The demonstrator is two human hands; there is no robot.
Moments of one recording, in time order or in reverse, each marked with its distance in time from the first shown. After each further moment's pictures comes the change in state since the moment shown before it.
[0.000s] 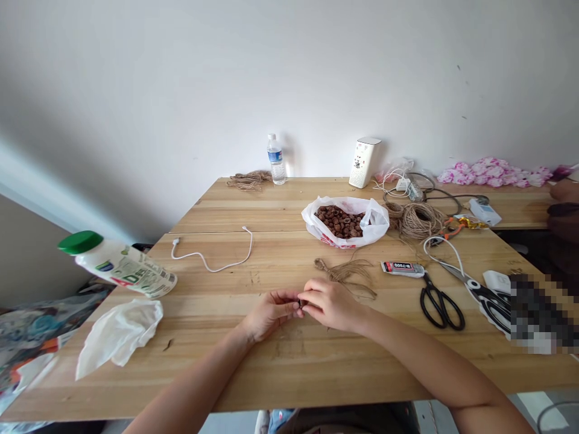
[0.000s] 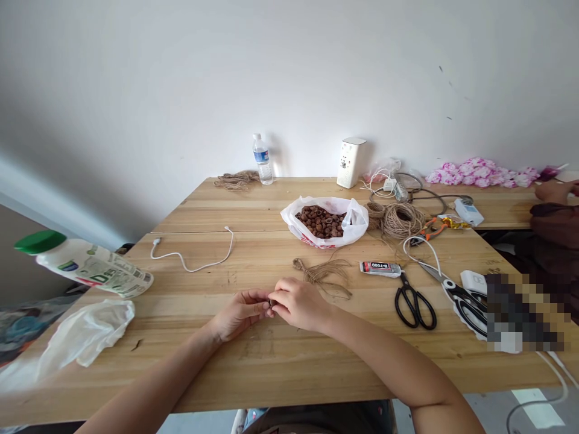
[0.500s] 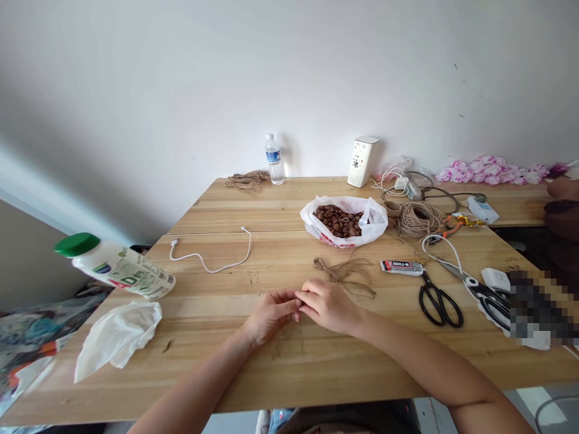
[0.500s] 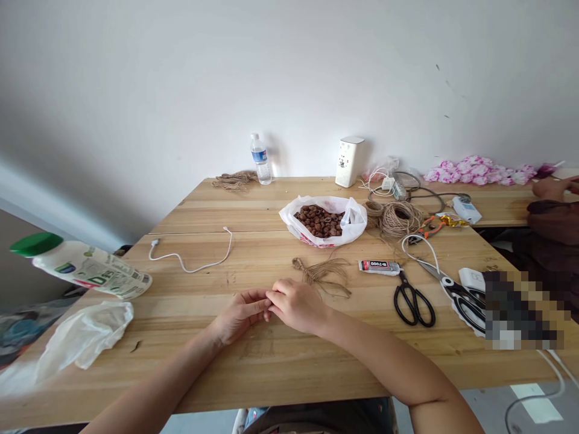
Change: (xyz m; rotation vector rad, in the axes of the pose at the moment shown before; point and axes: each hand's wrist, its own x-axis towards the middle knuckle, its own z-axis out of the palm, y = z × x) left_hand -0.002 0.000 0.009 0.044 0.033 0.036; right_hand -0.001 -0.003 0.009 -0.156 0.087 -0.031
